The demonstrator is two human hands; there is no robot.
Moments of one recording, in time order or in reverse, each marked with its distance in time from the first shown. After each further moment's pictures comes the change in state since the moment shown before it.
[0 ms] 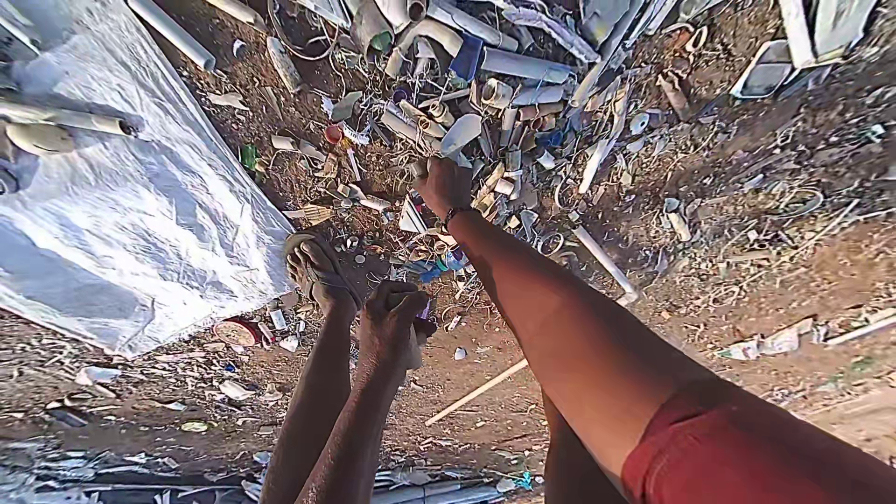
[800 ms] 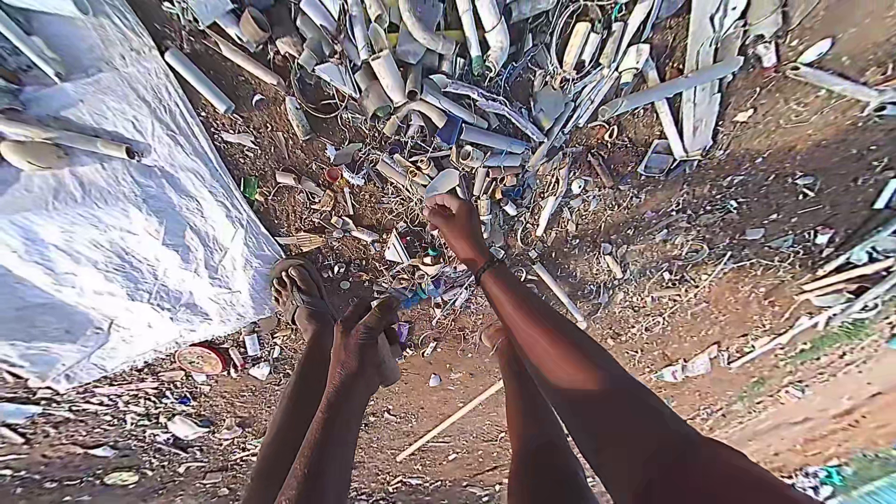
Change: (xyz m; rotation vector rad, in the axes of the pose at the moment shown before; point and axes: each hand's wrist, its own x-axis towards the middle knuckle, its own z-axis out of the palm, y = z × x) left_hand 0.002 0.028 -0.020 -0.227 -0.032 -0.056; right_hand -0.051 0.018 -0.077 0.722 -0.023 -0.056
